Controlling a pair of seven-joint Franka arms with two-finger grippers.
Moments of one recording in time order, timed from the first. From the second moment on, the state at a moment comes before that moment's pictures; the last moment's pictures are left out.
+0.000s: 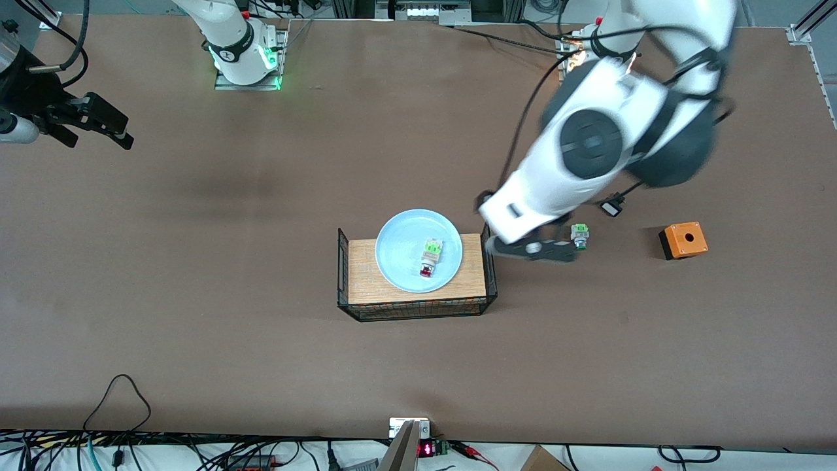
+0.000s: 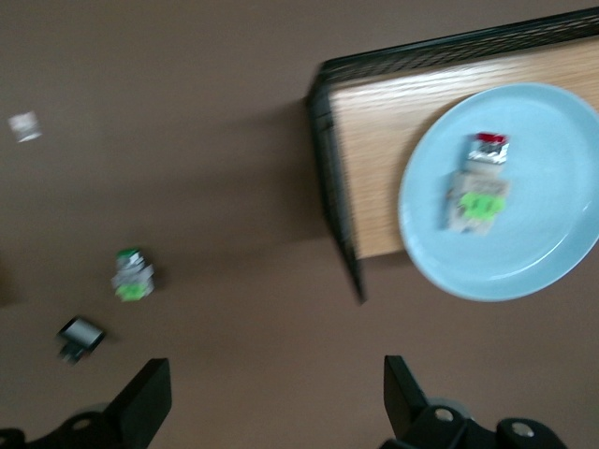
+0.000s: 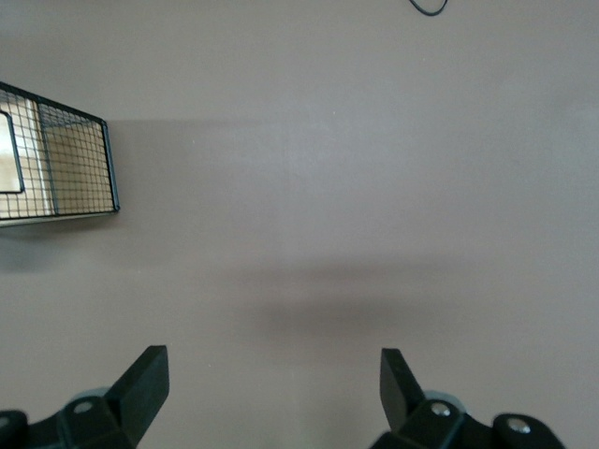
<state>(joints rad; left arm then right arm) -0.29 0.56 -0.23 -1.00 0.02 1.40 -0.42 0.04 -0.11 0.02 -1.69 0.03 1.63 0.11</state>
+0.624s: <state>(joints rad) -0.07 0.29 -0.15 -1.29 0.03 1.48 -0.08 0.05 -0.12 0.02 -1.66 0.03 1.59 0.11</state>
